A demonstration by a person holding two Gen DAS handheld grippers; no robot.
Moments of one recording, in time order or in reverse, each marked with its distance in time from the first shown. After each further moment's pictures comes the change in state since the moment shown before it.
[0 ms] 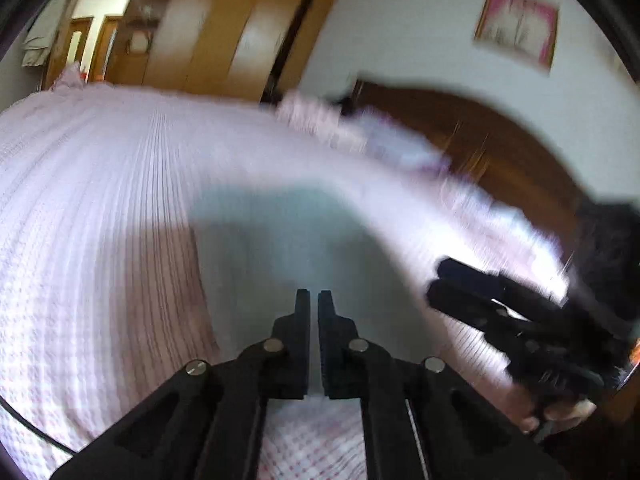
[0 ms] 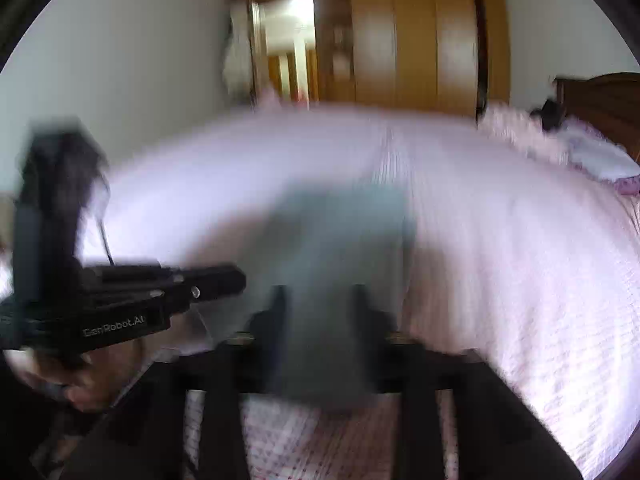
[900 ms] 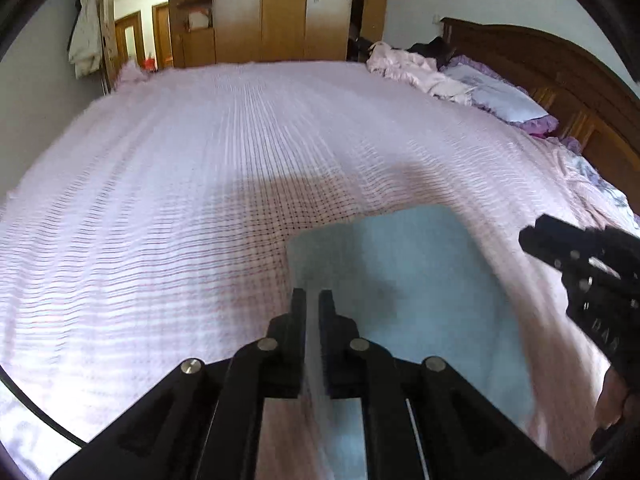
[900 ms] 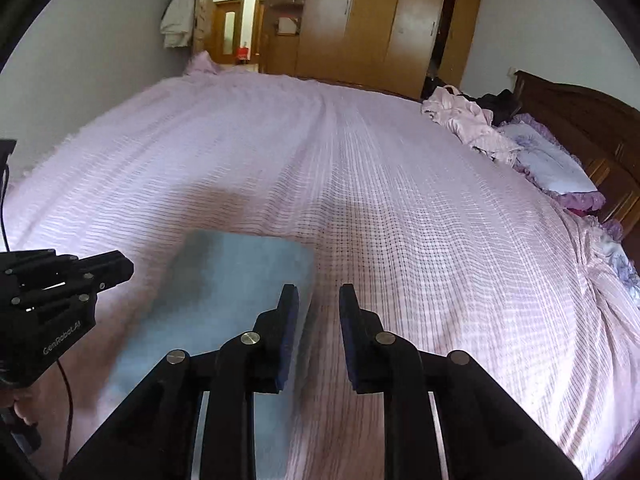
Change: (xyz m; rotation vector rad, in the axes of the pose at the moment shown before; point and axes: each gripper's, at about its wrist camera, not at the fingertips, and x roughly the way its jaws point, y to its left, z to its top) left arm 0.018 0.011 0.084 0.014 0.154 0.395; right arm -0.024 -0.036 0.099 -0.002 0.086 -0.204
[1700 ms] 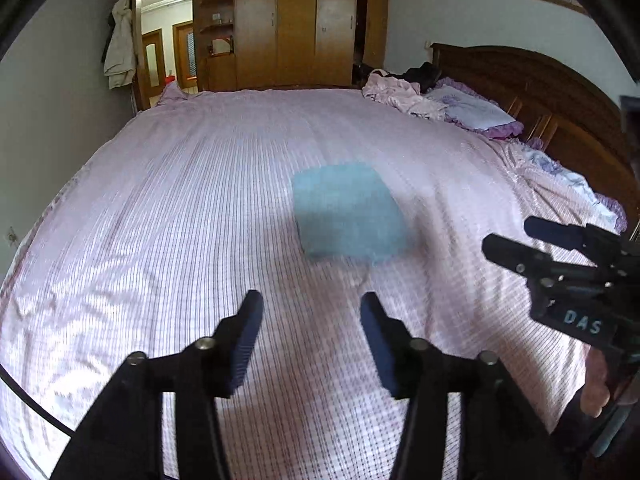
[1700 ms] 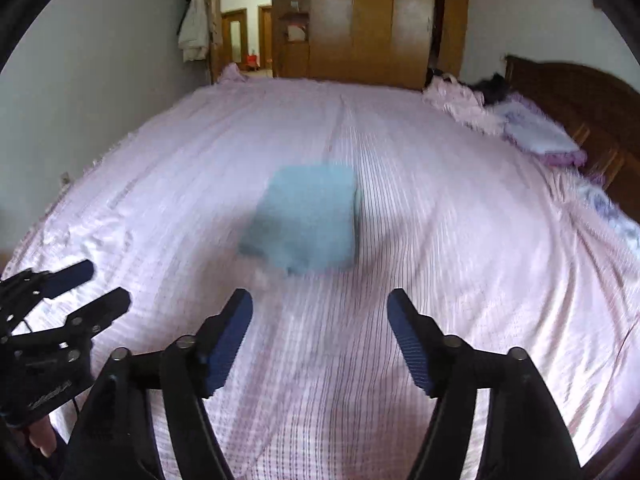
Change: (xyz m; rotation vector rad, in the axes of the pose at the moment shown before) left arm -0.237 -0.044 -0.157 -0.020 -0.082 0.059; right arm -0.158 0.034 -0.119 0.080 0.025 0.071
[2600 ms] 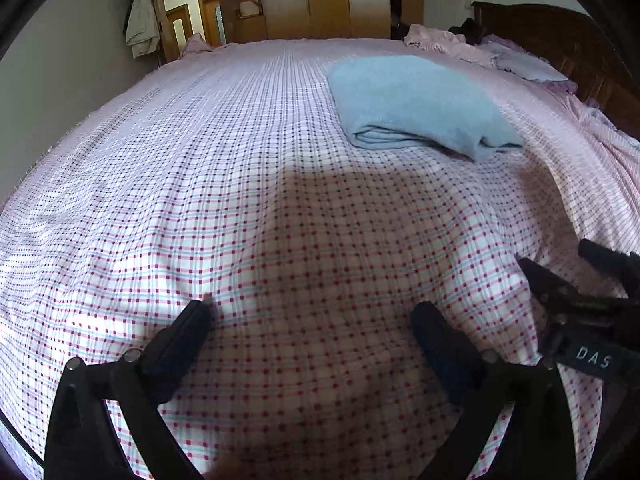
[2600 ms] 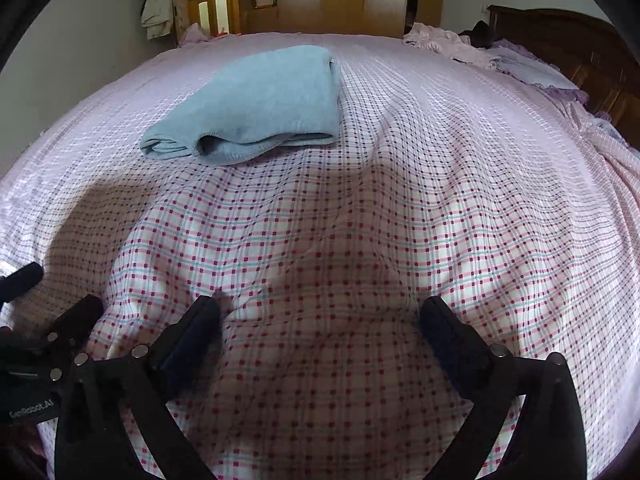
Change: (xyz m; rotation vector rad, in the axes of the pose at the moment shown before) left arm 0.168 -0.003 -0.066 -0.031 0.113 0.139; right arm 0.152 -0.019 -0.073 0.078 0.078 -0.043
